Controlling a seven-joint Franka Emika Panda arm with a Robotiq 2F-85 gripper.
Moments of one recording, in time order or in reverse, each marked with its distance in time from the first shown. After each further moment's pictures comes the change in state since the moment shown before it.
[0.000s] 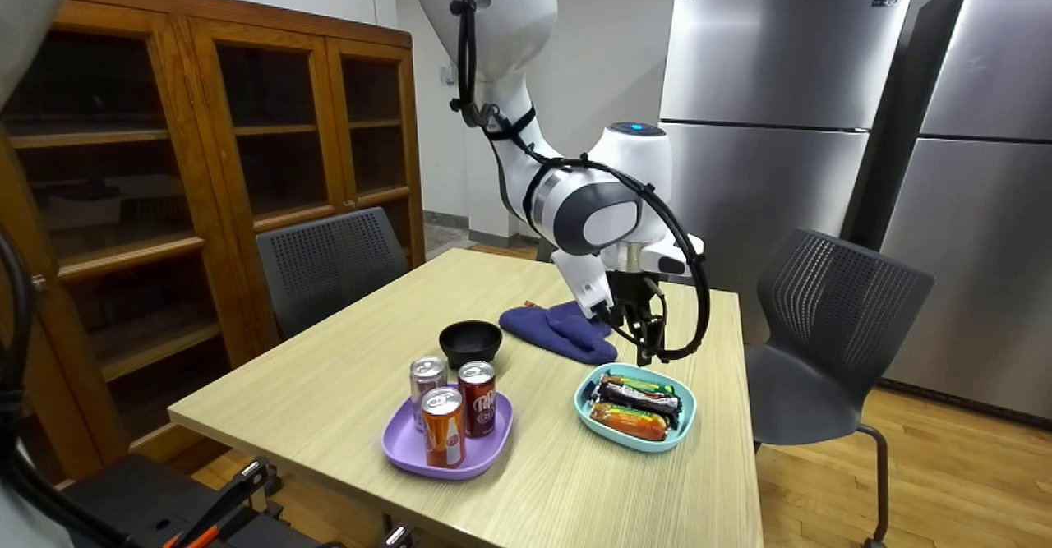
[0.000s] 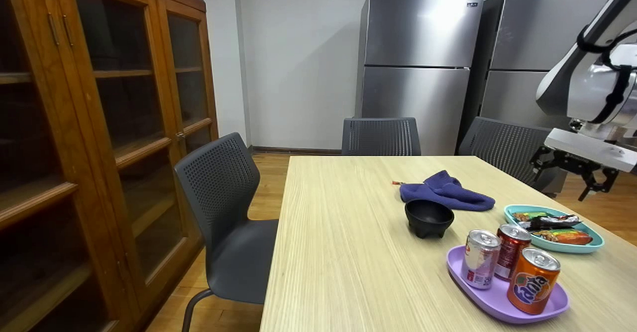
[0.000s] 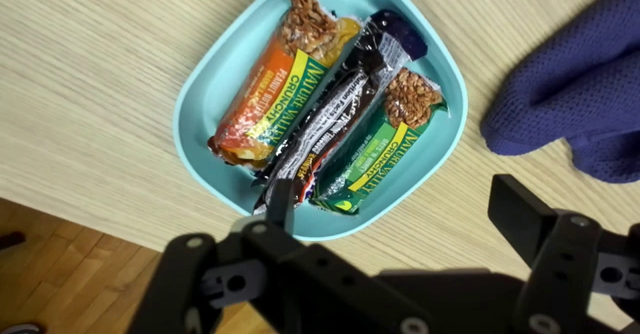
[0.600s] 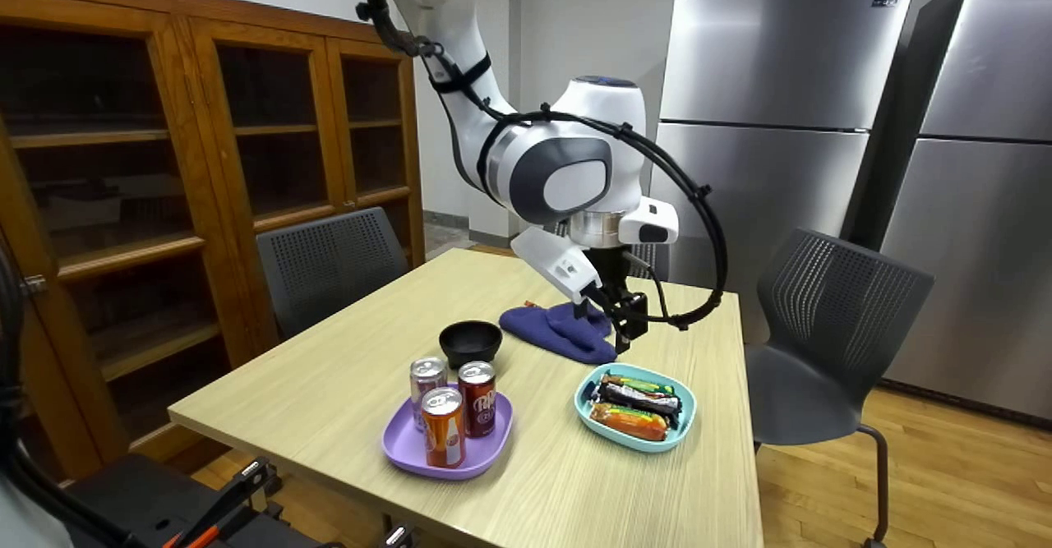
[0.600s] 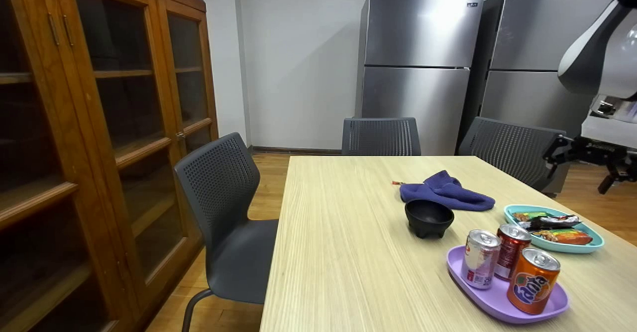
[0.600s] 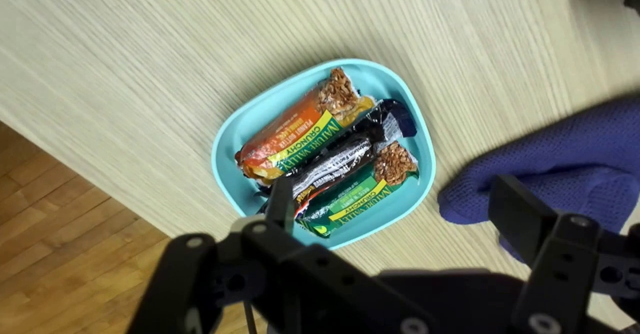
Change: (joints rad) arm -0.002 -0.251 0.012 -0.261 -0.055 -0.011 -0.249
